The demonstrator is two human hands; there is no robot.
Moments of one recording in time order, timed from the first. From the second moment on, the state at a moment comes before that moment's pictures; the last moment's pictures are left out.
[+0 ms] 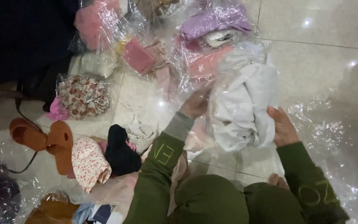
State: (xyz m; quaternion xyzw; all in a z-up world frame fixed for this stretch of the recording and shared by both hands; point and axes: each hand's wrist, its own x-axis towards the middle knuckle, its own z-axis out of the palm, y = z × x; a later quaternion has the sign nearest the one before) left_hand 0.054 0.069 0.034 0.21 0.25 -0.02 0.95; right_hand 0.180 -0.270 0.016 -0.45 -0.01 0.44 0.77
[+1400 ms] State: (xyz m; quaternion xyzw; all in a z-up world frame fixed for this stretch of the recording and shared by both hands) left_hand -0.003 0.102 0.146 0.43 0.10 -0.30 0.84; right_hand 0.189 -0.333 0.040 -0.63 0.03 0.26 0.73
